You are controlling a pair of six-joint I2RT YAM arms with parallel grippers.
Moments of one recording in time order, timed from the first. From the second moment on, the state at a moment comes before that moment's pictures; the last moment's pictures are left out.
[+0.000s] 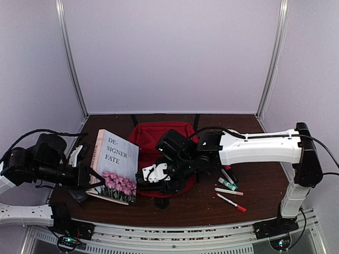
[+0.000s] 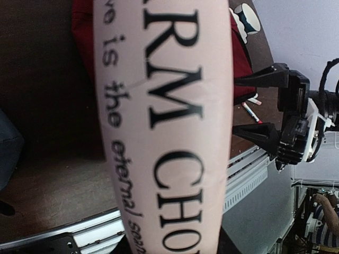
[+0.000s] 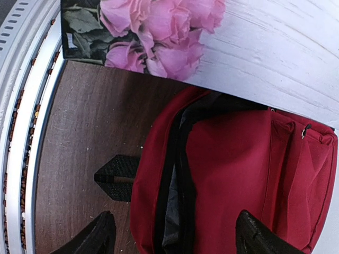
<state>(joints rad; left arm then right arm) -0.97 0.62 0.84 -0.97 0.07 -0.92 1.19 1.82 1.49 -0.62 -0.01 -0.67</state>
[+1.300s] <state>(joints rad) -0.97 0.80 0.70 -0.63 0.50 -0.92 0.96 2.03 2.15 -0.77 0.11 -0.36</state>
